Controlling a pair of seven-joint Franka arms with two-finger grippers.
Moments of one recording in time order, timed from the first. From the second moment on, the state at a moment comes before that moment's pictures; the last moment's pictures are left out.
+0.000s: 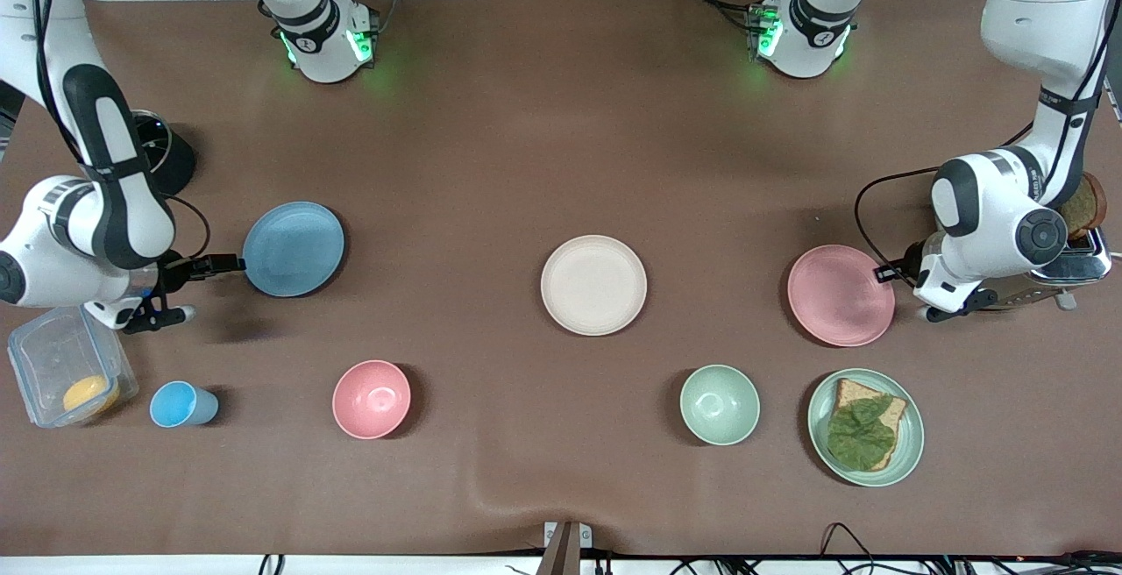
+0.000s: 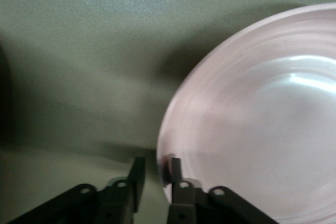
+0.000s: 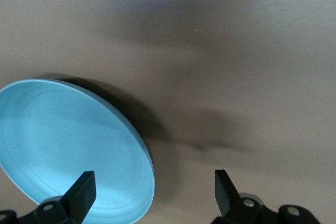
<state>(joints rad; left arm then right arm) 0.01 0.46 0.12 -2.08 -0.08 2.36 -0.10 -0.21 0.55 -0.04 -1.84 0.12 2.00 -0.51</state>
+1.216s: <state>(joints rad) -0.02 0.25 -0.20 -1.98 -0.11 2.11 -0.33 -0.19 0.61 -0.03 -1.84 0.12 1.99 -0.64</state>
